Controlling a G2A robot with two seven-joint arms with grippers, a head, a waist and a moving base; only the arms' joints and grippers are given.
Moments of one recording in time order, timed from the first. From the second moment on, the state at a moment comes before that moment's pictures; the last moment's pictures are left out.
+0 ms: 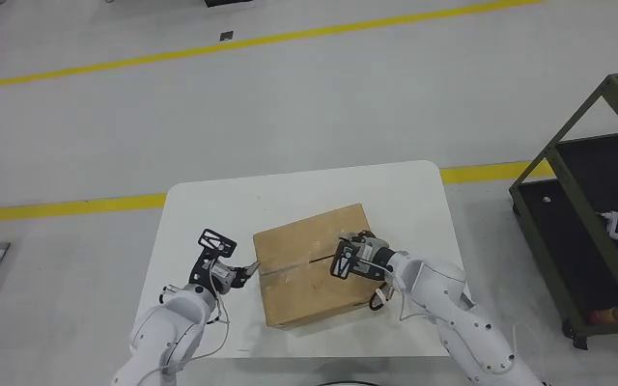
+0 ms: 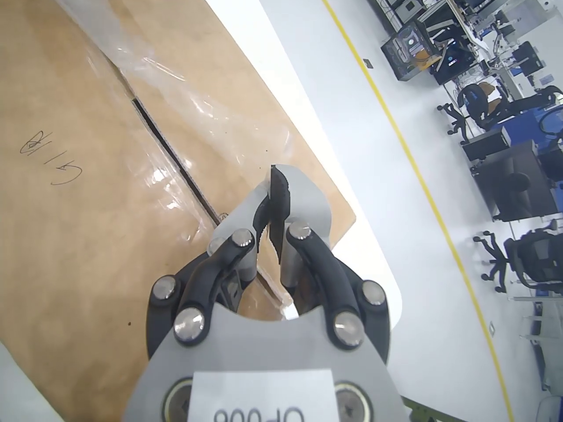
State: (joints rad) left arm 1.51 -1.20 -1.41 -1.87 1.42 -0.20 -0.48; right arm -1.18 -1.13 1.09 -1.70 -1.83 -0.53 0.23
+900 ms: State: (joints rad) left arm 1.51 -1.20 -1.38 -1.89 1.45 -0.22 -0.48; right arm -1.26 -1.12 1.15 -1.75 -1.84 -0.56 0.28
